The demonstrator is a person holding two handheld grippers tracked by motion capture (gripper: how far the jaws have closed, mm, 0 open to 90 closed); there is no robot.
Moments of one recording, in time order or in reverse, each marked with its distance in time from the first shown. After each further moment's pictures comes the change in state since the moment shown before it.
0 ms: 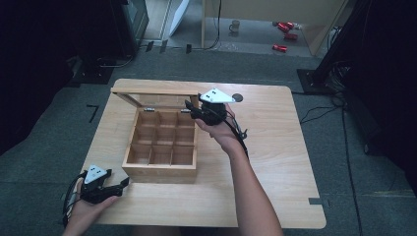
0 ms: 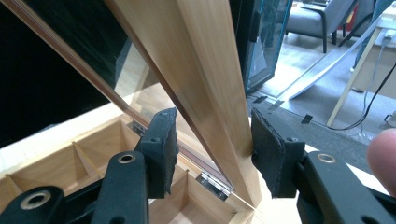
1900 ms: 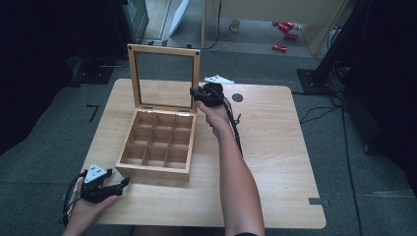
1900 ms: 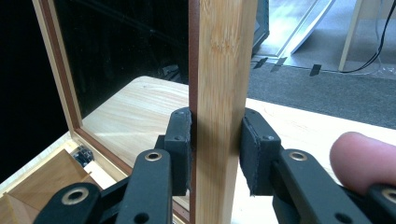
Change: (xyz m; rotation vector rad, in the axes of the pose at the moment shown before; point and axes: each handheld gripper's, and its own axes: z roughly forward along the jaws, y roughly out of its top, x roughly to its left) left arm 0.000 0.001 0.001 -0.005 -0.011 -0.003; right arm -0.053 -0.009 0.069 0.094 -0.033 0.282
